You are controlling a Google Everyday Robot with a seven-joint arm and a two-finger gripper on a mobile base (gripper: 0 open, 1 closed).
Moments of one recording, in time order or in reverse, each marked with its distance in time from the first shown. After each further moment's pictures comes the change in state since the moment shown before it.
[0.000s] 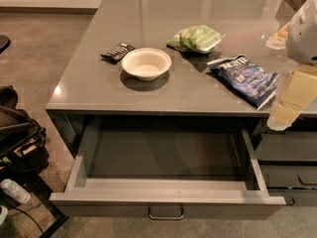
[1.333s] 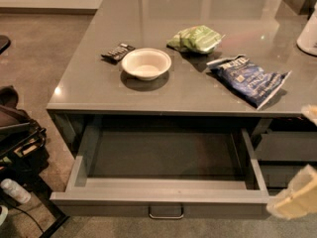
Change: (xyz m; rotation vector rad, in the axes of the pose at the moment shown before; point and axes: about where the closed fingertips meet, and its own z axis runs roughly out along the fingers) arm 0.044 0.114 0.026 0.148 -0.198 0.259
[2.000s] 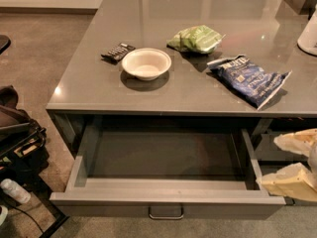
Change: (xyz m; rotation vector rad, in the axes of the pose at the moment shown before) arm 0.008 0.011 0.022 -0.004 -0.050 0.072
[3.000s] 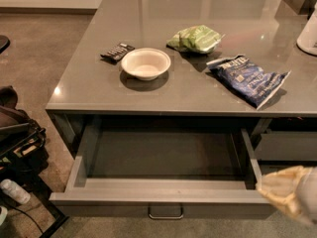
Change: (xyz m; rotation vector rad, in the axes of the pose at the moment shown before) arm 0.035 0.026 0.041 -0.024 -0.062 0.064
